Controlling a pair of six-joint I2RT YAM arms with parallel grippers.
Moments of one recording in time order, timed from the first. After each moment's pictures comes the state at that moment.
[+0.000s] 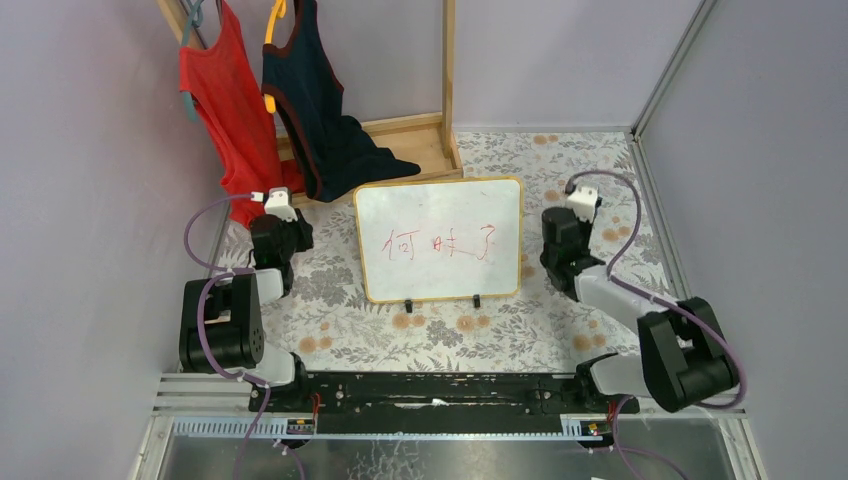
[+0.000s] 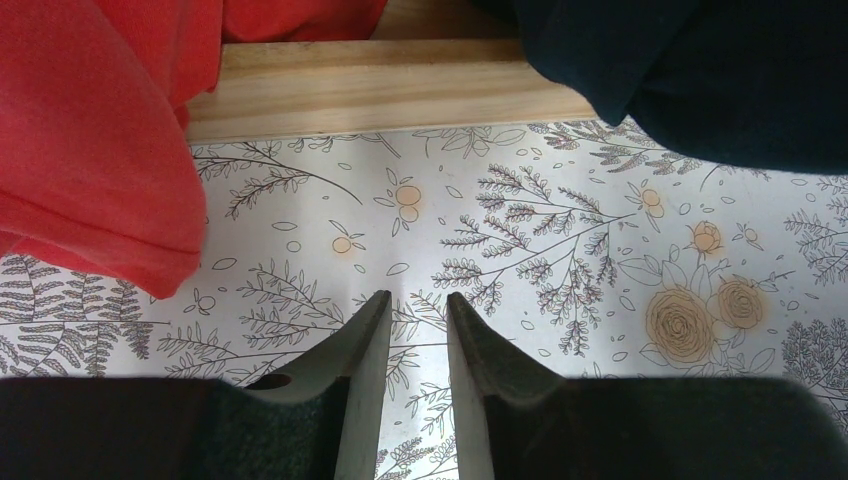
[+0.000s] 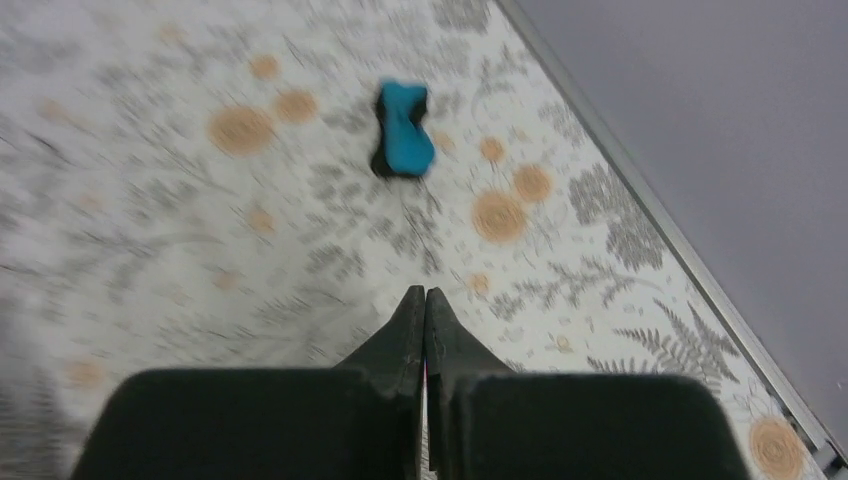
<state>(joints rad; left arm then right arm) 0.17 1.48 0.46 0.63 0.20 -0.11 0.34 1.35 0.47 0.39 0.89 0.13</state>
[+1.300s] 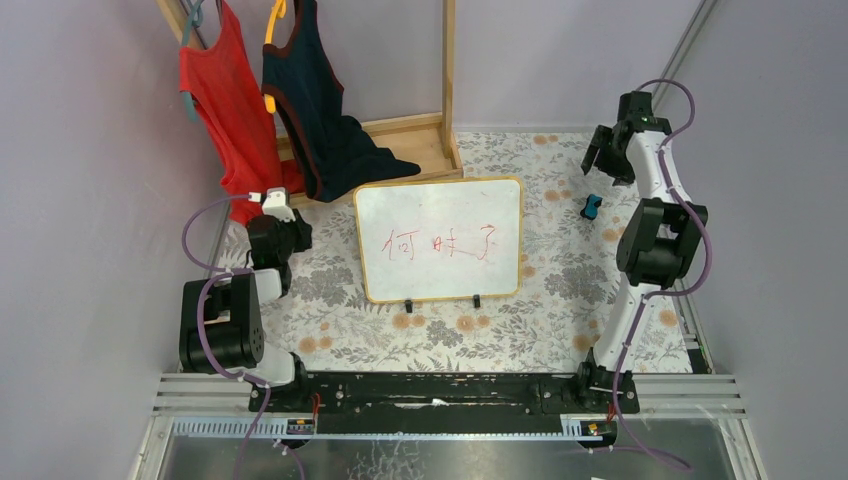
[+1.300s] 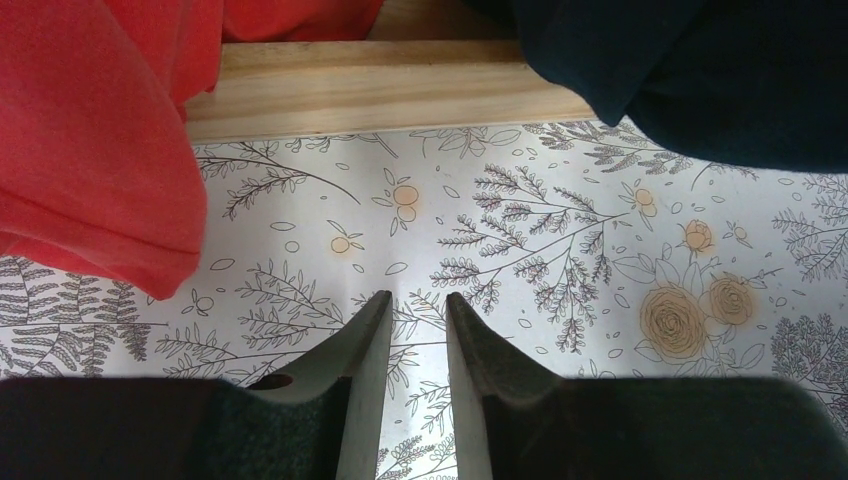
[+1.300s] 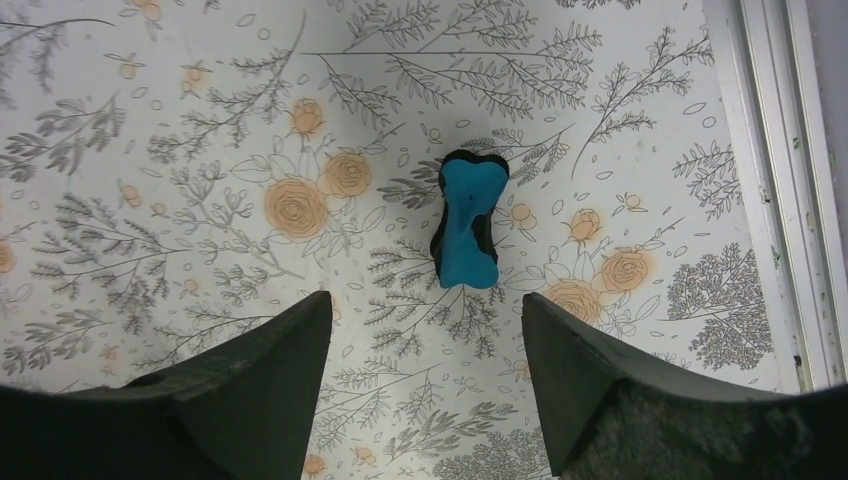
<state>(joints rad) 0.19 1.48 0.46 0.63 0.24 -0.11 -0.15 2.08 1.93 -0.89 0.06 0.25</state>
